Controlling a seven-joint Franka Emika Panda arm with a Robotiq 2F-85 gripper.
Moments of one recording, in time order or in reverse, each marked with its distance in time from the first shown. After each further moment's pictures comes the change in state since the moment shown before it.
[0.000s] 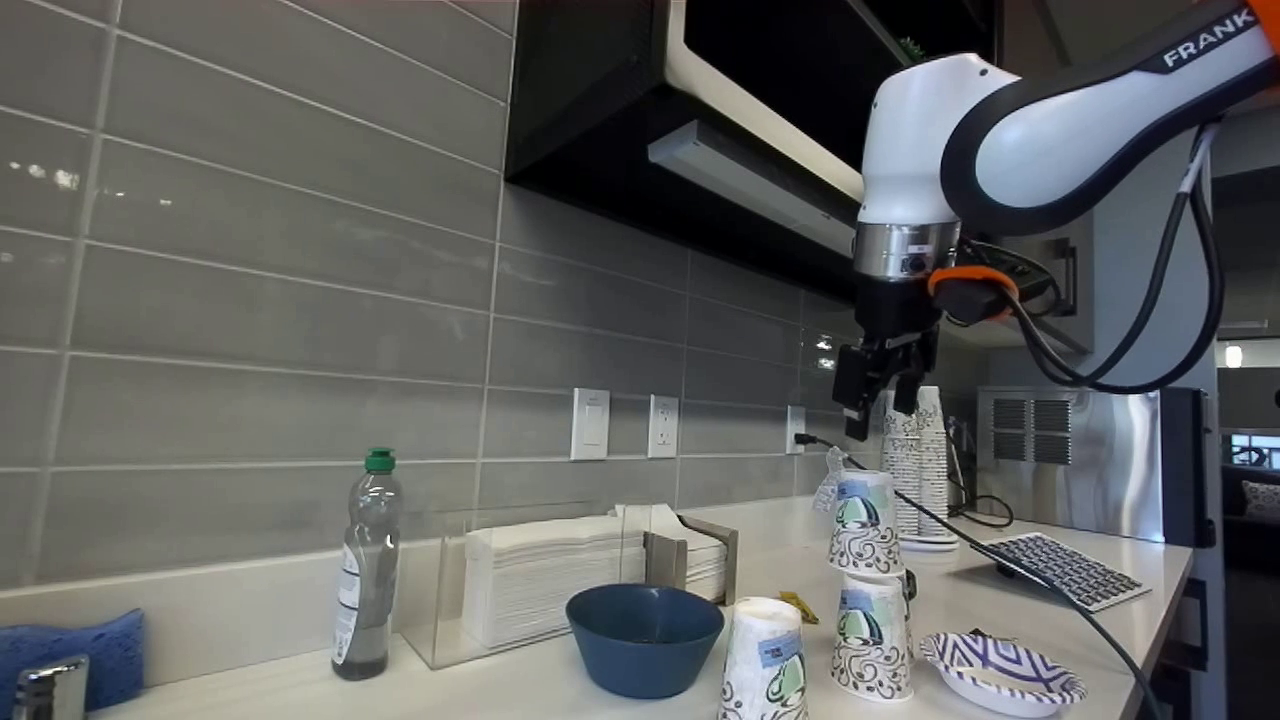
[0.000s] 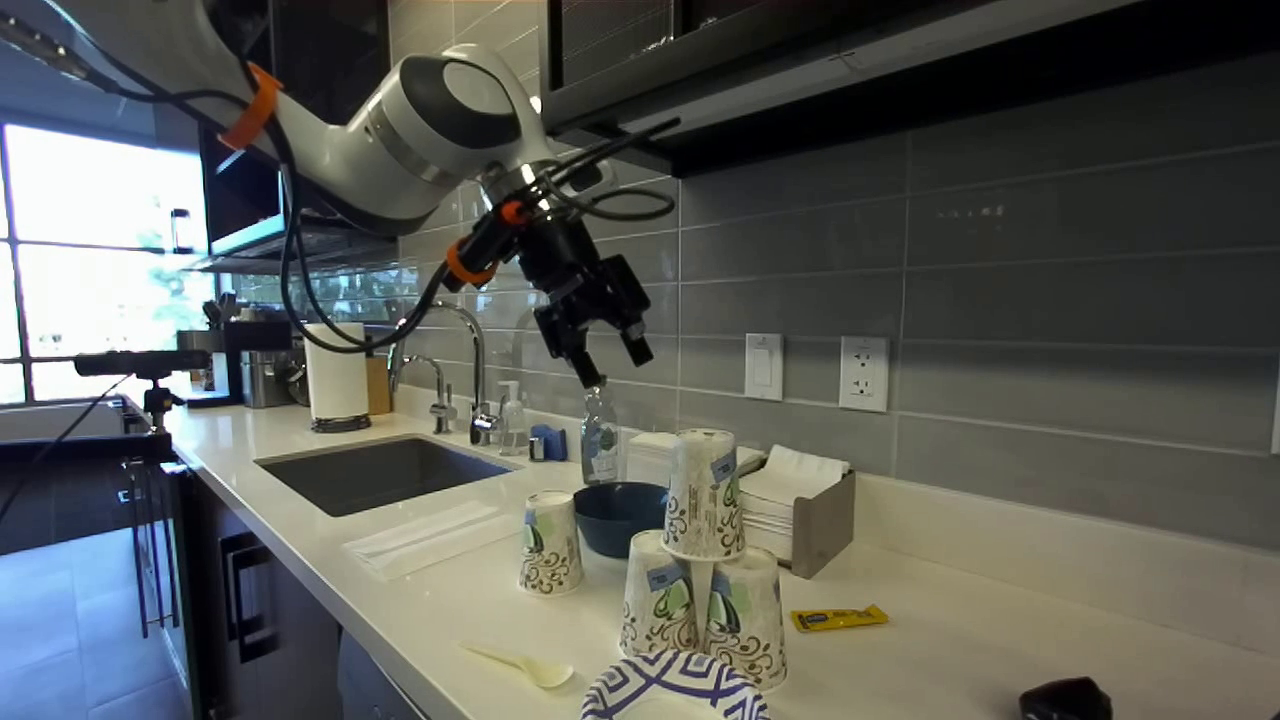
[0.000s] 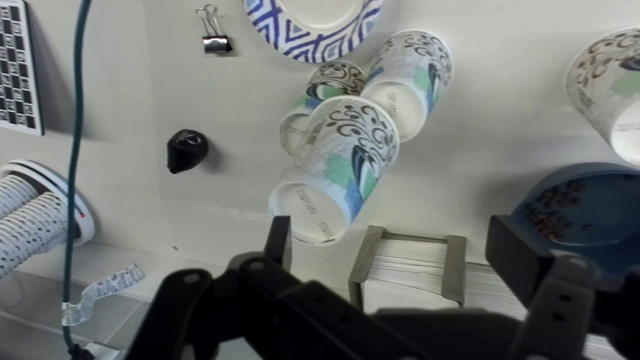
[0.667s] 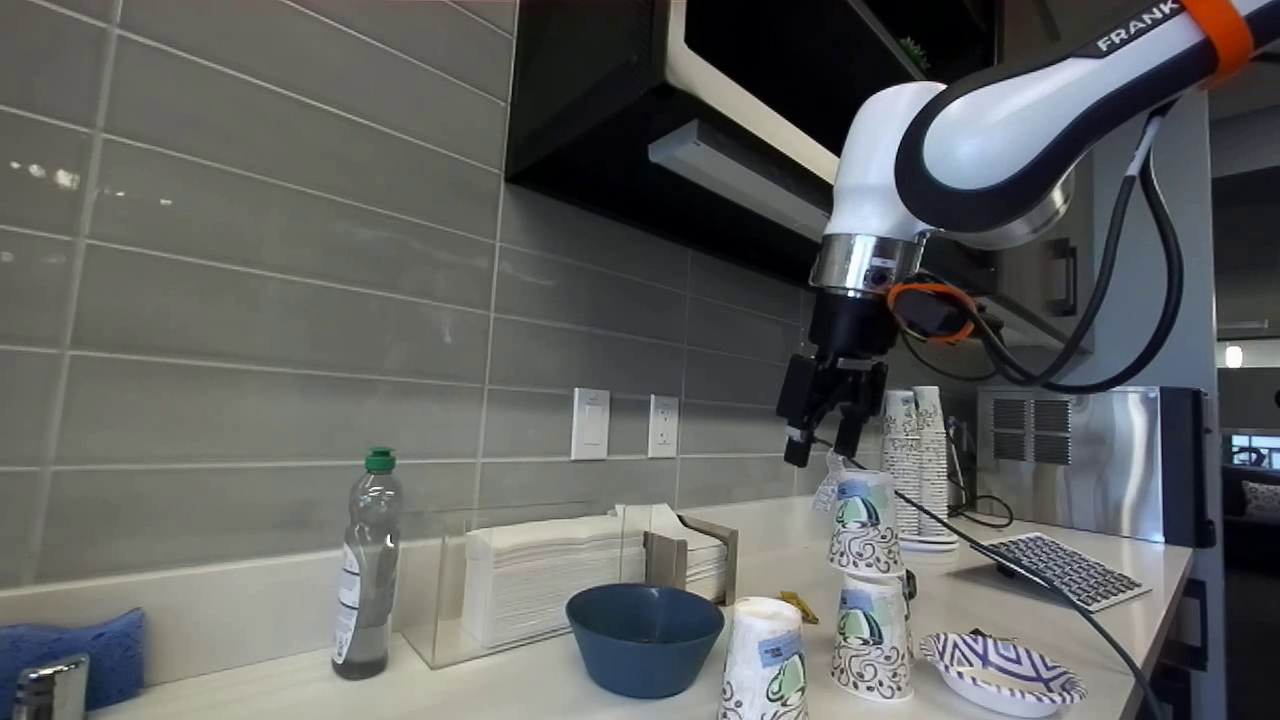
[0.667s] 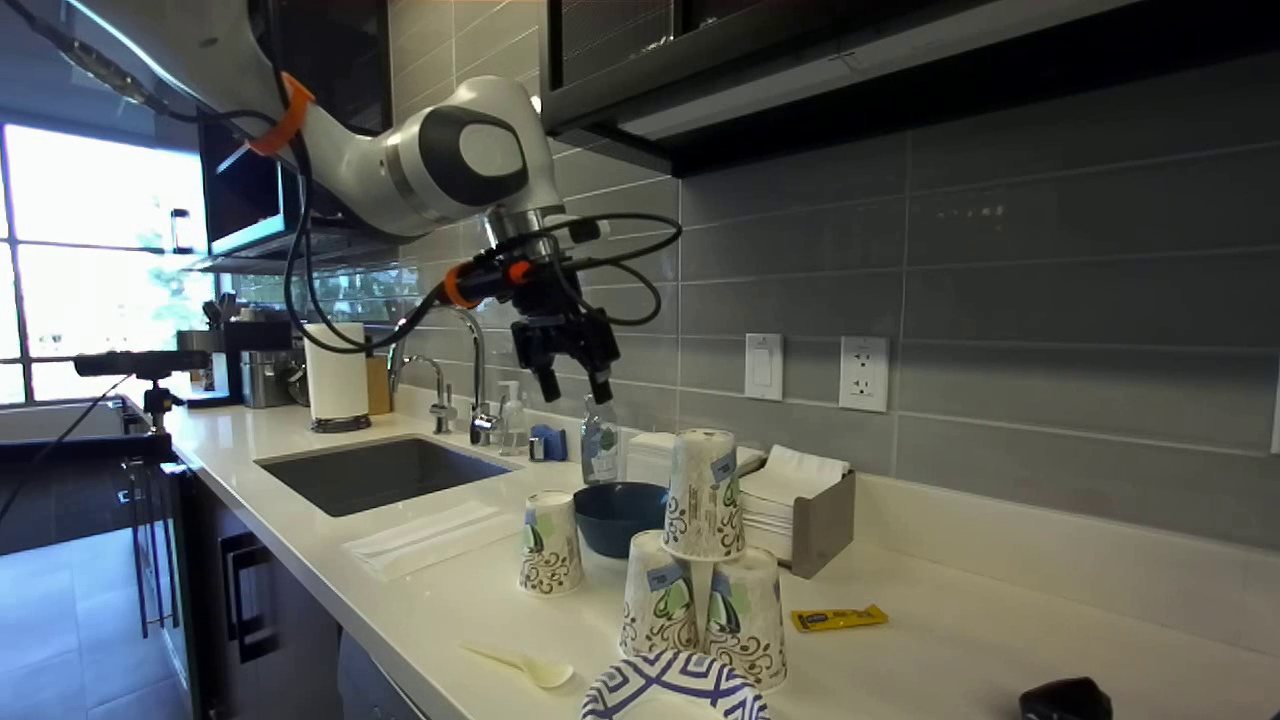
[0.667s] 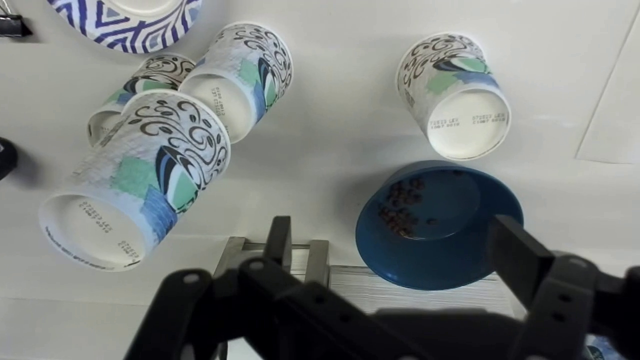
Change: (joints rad) arm 0.115 0.086 -0.051 0.007 0.275 0.092 -0.134
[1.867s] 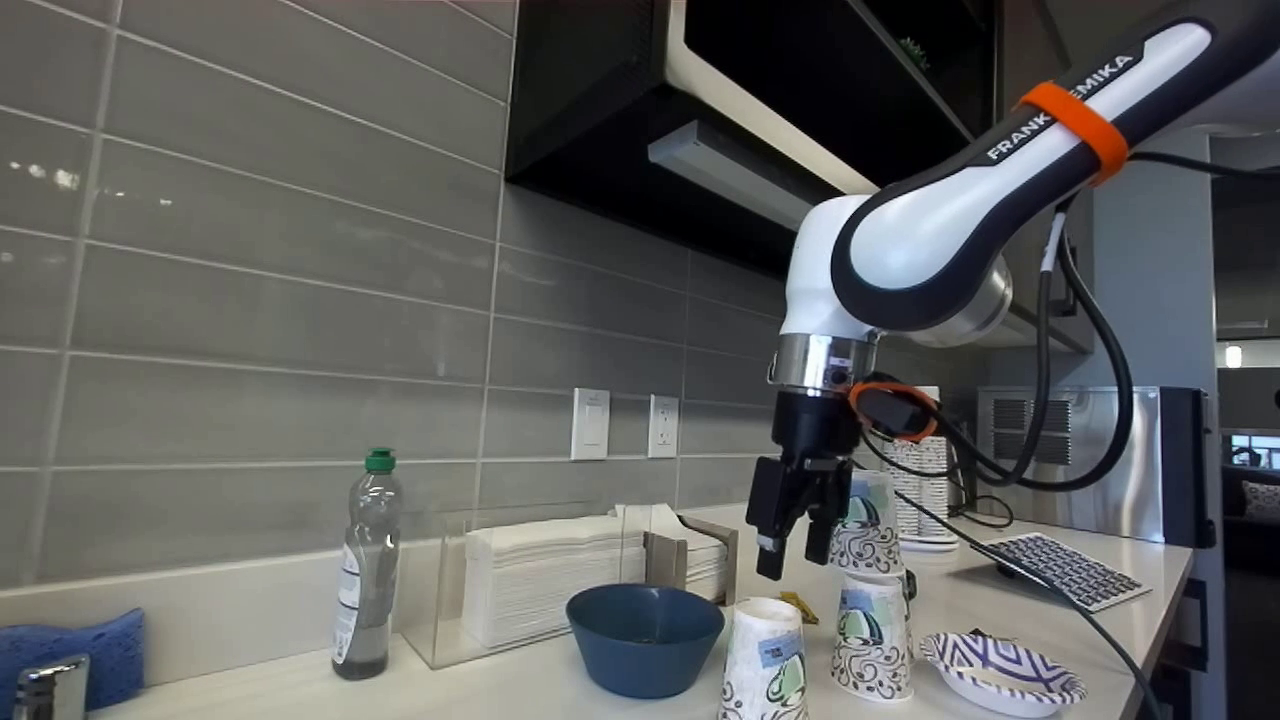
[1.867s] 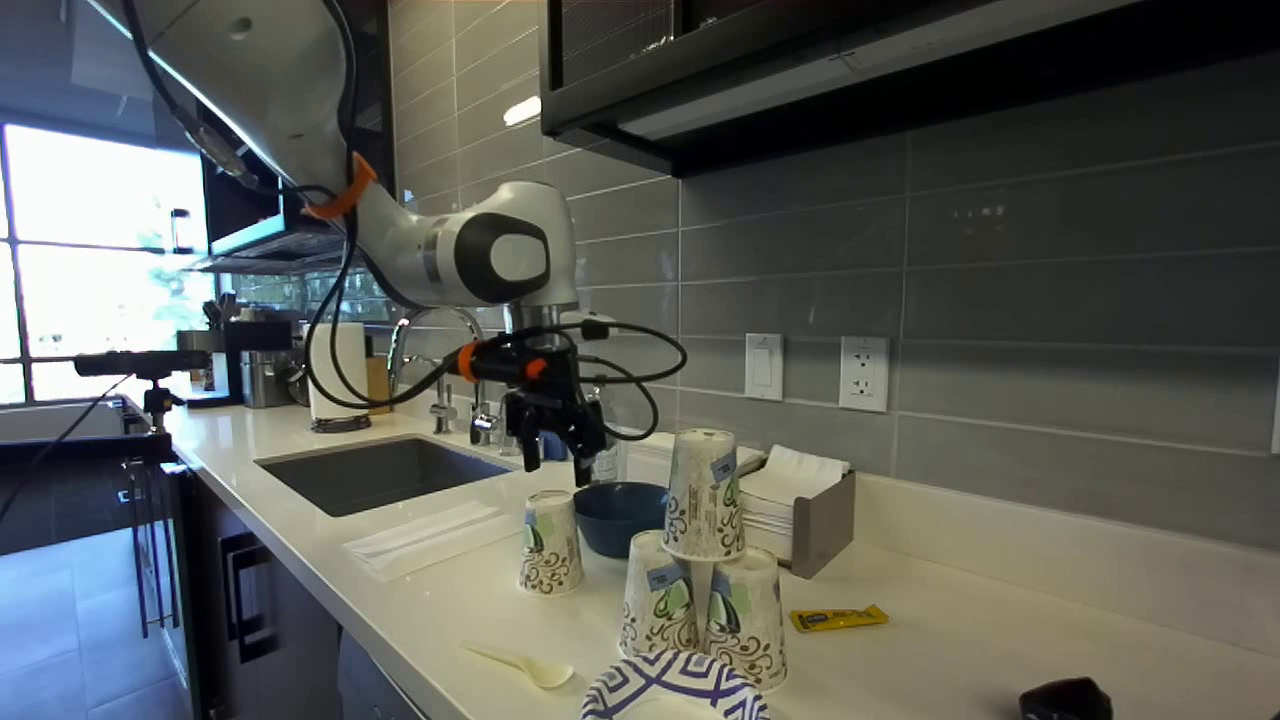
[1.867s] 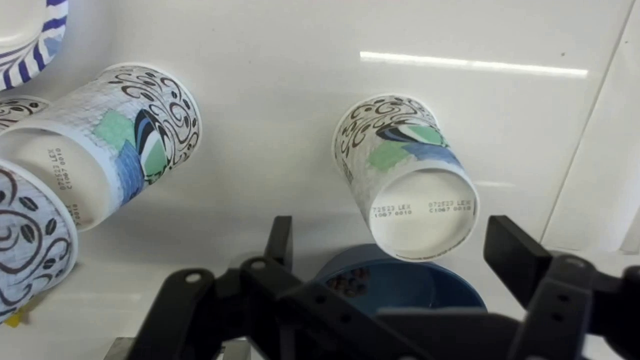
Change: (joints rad) arm 0.049 0.202 -0.012 -0.010 0.136 0.076 -0.112
